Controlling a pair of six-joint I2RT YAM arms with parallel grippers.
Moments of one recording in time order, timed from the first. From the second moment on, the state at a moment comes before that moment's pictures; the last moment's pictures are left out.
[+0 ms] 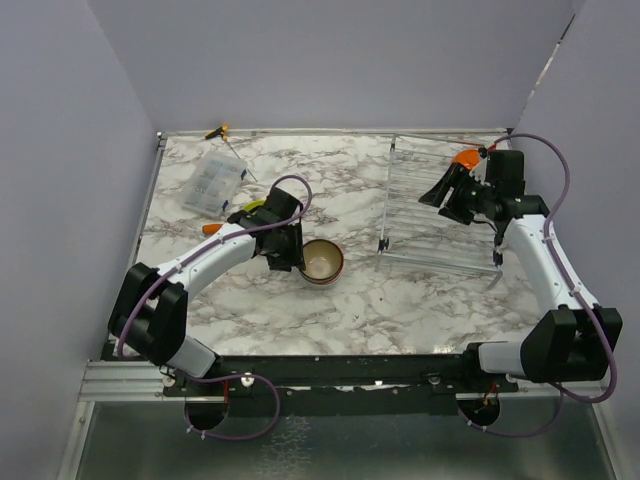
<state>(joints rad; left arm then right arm) -0.56 1.48 1.04 -0.67 0.12 -0.61 0.02 1.33 1.15 -0.55 -0.36 0.53</state>
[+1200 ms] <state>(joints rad) -0.55 1.63 1.58 -0.70 0.22 -0.50 0.10 1.21 0.98 -0.16 -0.74 0.80</state>
